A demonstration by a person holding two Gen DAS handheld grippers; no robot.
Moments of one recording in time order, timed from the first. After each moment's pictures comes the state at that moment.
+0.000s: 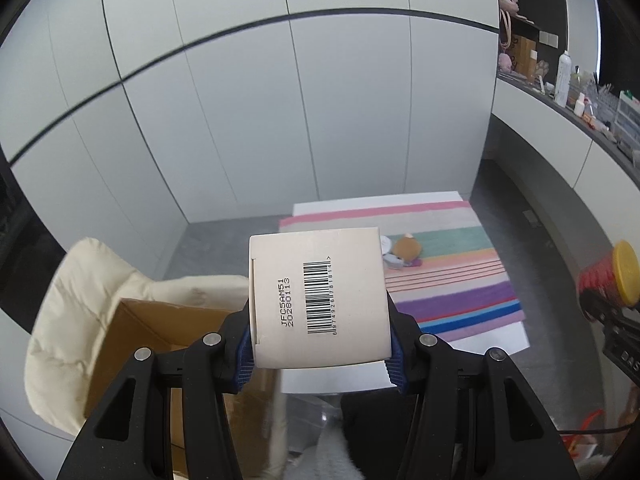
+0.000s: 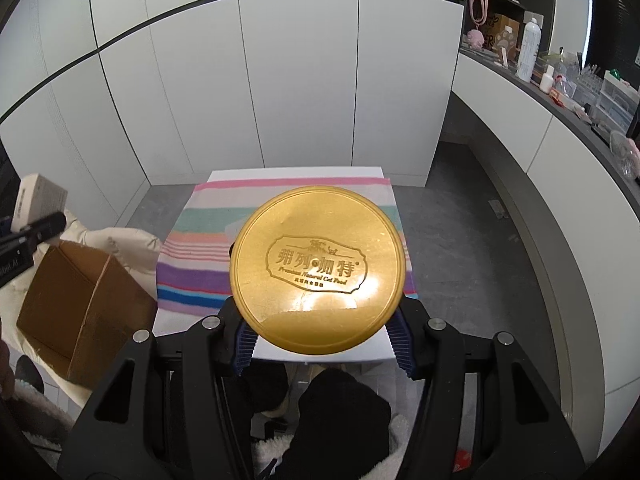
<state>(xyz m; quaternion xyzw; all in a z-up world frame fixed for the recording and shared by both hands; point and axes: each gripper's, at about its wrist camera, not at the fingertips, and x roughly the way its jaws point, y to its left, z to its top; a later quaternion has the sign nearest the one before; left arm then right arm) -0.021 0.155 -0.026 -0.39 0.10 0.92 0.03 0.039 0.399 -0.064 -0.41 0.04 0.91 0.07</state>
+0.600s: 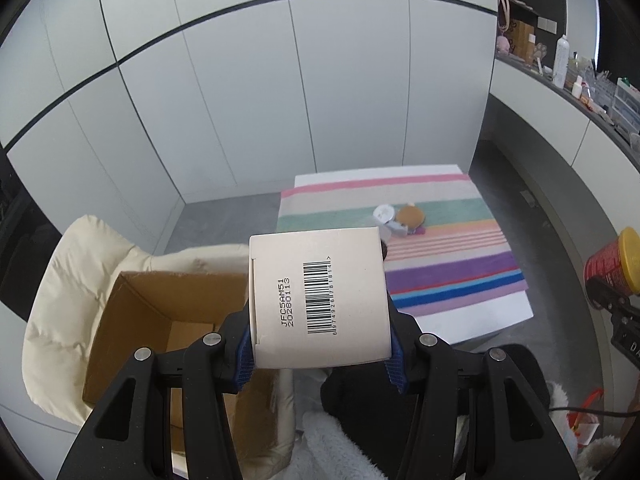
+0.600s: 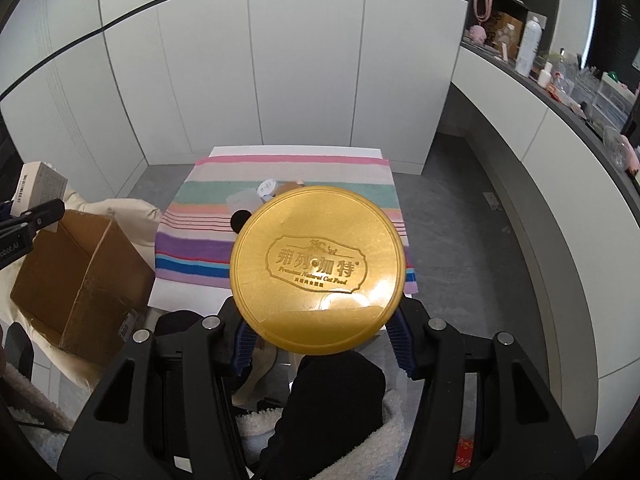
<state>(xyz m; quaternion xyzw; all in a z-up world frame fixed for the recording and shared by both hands) -0.007 0.127 -0.050 -0.43 0.10 0.90 0.04 0.065 0.375 -0.074 -0.43 0.02 0.90 0.07</state>
